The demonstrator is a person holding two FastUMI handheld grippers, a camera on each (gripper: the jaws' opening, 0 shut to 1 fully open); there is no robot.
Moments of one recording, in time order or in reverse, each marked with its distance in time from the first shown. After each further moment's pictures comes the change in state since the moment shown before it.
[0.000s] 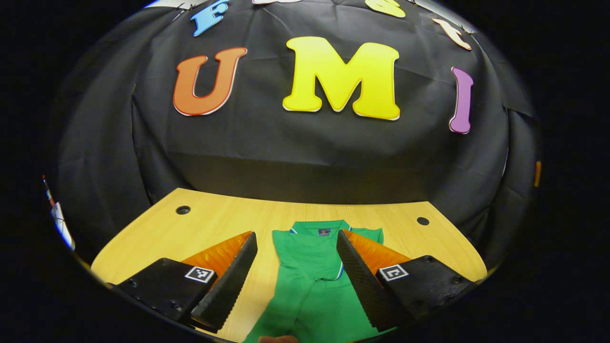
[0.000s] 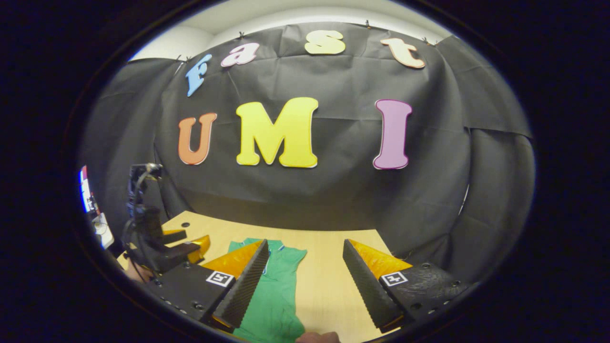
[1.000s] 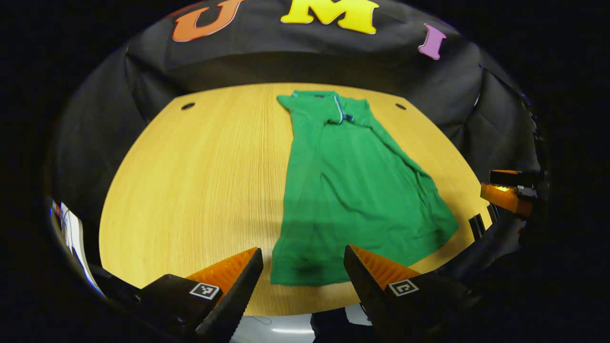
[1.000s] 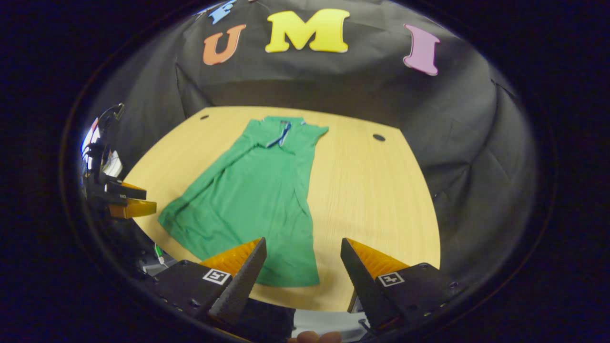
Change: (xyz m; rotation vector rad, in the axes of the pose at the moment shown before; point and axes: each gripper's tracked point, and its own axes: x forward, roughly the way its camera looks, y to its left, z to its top) left arm -0.188 0.054 -0.224 0.028 0.769 -0.171; right arm -0.089 -0.017 -0.272 -0.125 0.689 0.065
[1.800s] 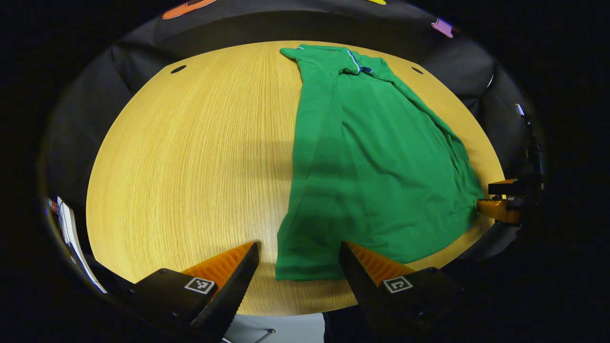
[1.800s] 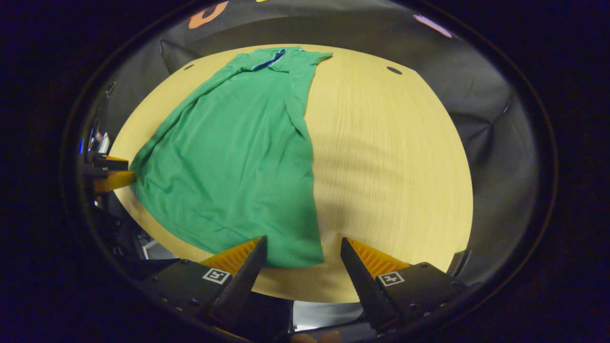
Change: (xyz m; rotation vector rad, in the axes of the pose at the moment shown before) left arm 0.035 0.020 -0.010 0.031 0.163 0.044; right arm 0.067 -0.007 -0.072 0.008 0.309 -0.009
